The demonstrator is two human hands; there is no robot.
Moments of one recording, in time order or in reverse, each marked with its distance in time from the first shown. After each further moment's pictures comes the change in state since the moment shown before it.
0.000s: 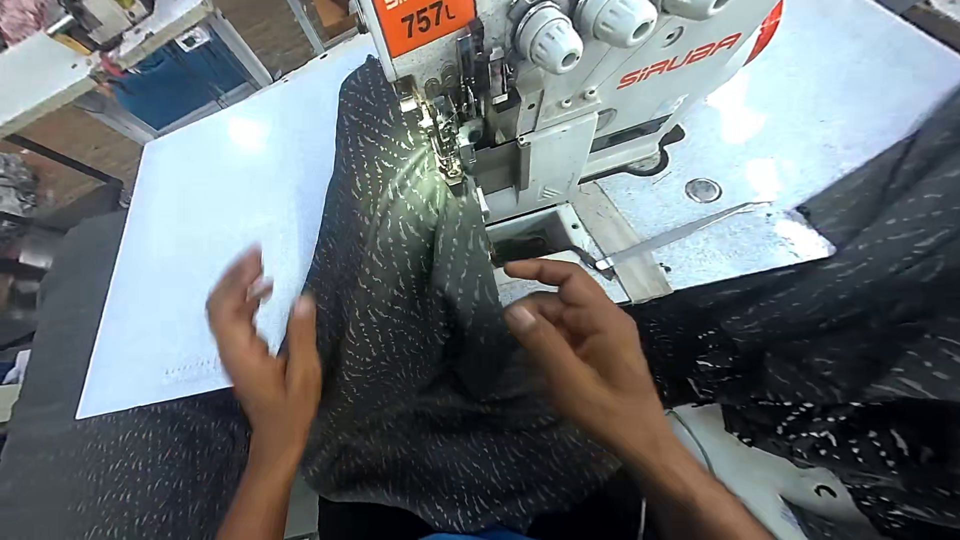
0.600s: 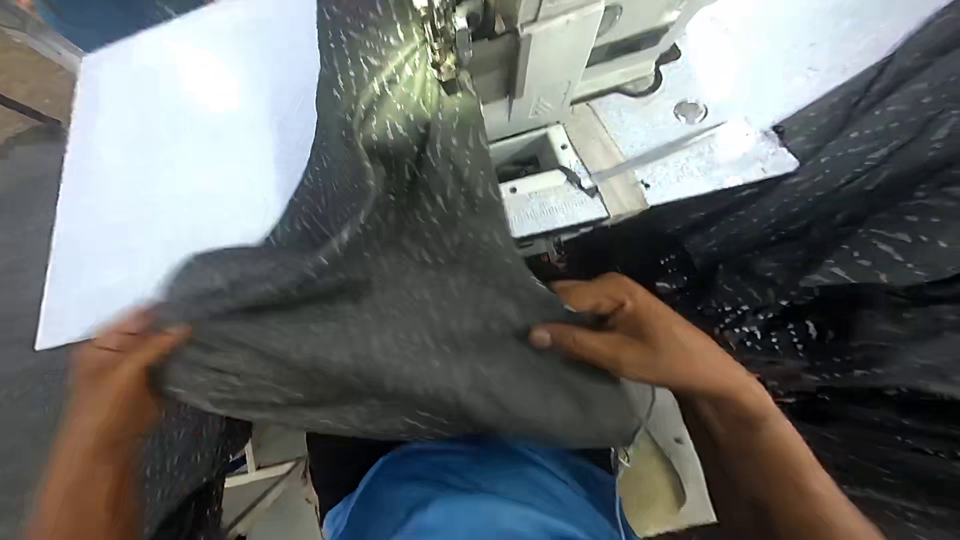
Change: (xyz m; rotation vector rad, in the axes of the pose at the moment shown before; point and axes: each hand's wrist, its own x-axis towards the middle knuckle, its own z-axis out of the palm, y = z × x) left_hand -0.059 -0.032 -0.129 -0.260 -0.206 -0.658; right_hand -0.057 0.017 -0.066 0.023 -0.548 0.026
